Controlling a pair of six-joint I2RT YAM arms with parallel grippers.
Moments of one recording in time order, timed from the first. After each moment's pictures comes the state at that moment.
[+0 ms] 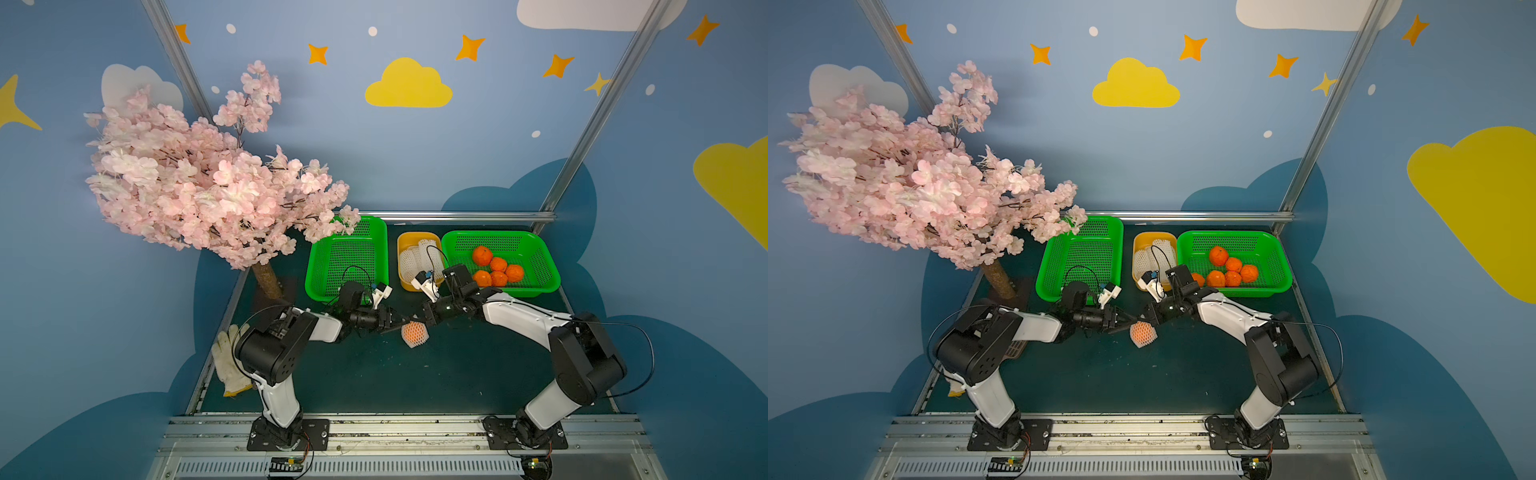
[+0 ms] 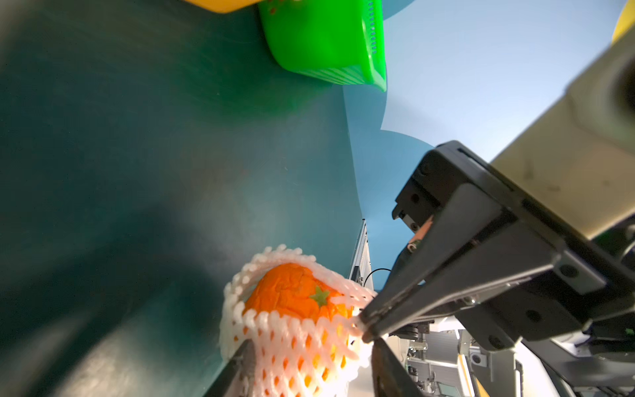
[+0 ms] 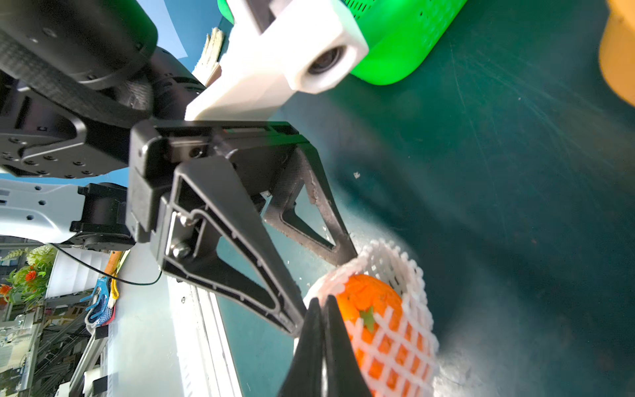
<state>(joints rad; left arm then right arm) -0.46 1.80 0.68 0.54 0.96 -0.86 0.58 1.63 0.97 -0.27 -0.73 0.13</state>
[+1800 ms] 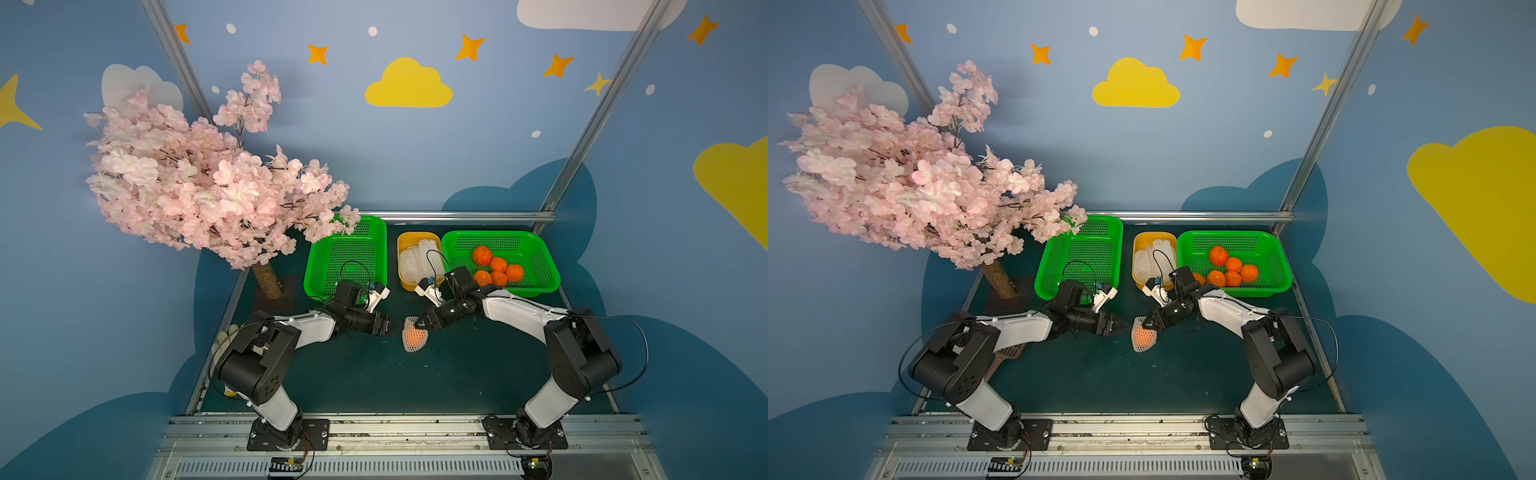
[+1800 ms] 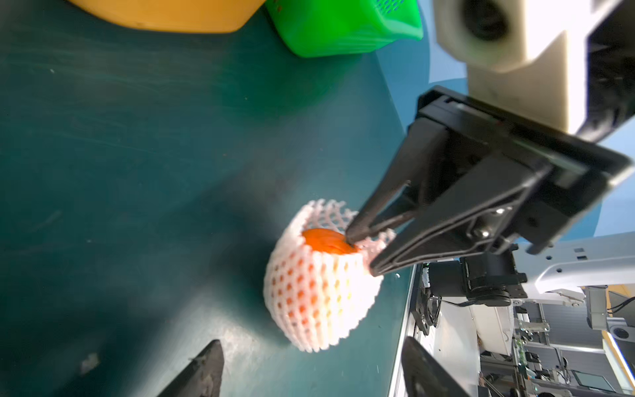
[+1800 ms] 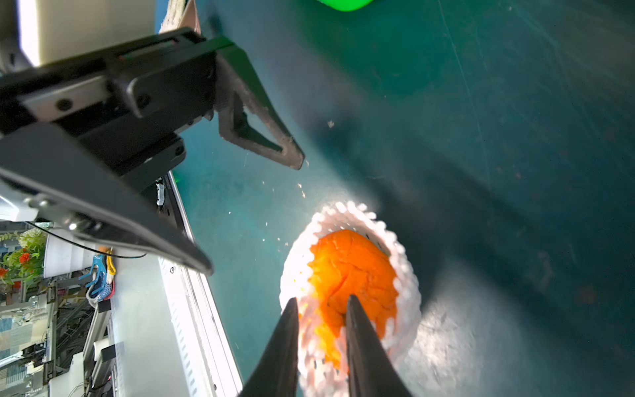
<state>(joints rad) -0.45 1.67 0.73 0.15 0.85 -0.36 0.54 1.65 0.99 -0.45 -0.72 0.02</state>
